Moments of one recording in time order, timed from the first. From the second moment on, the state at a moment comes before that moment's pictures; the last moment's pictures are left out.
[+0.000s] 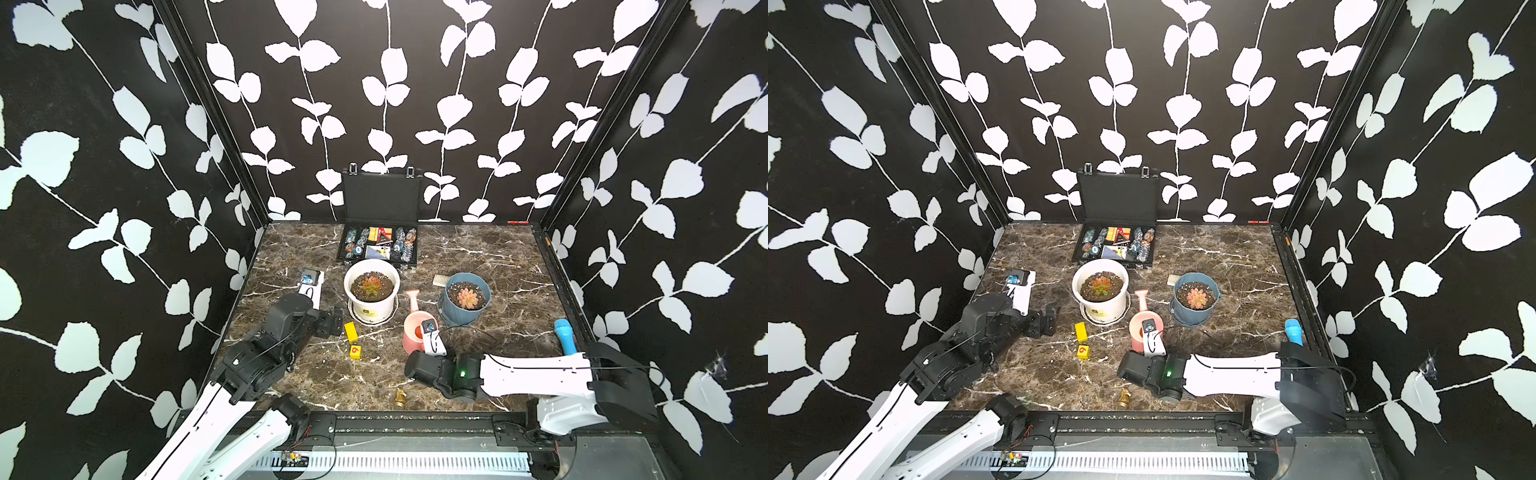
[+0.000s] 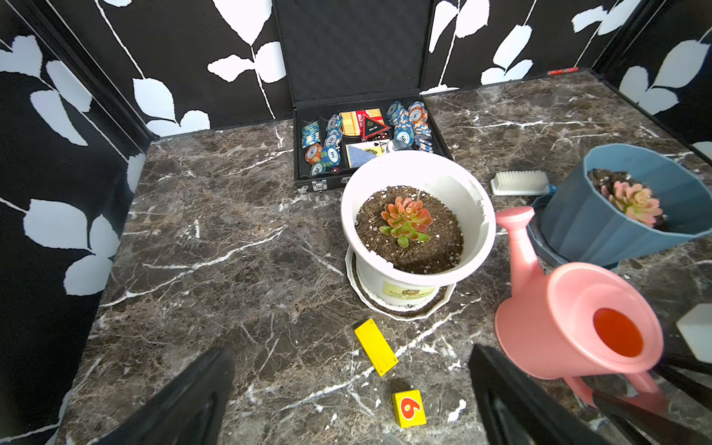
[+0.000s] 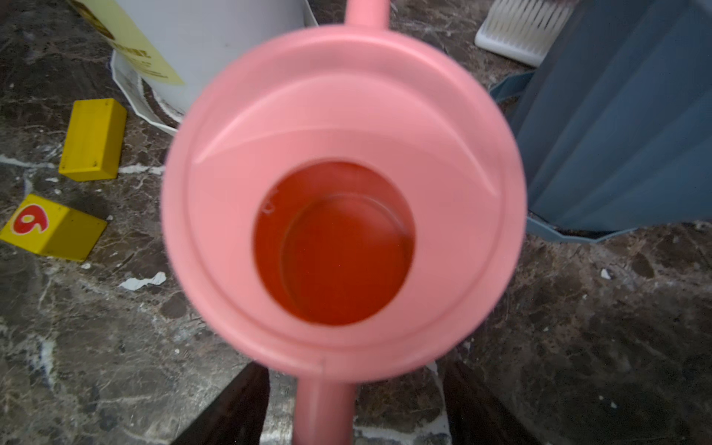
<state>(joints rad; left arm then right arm) -0.64 0.66 0.93 -0.81 -0.33 -0.19 1.34 1.40 0.78 -0.48 0.62 0.88</state>
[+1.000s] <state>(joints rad) -0.64 0.43 0.78 -0.50 -0.60 0.03 0.76 0.68 0.68 -0.34 0.86 0.23</state>
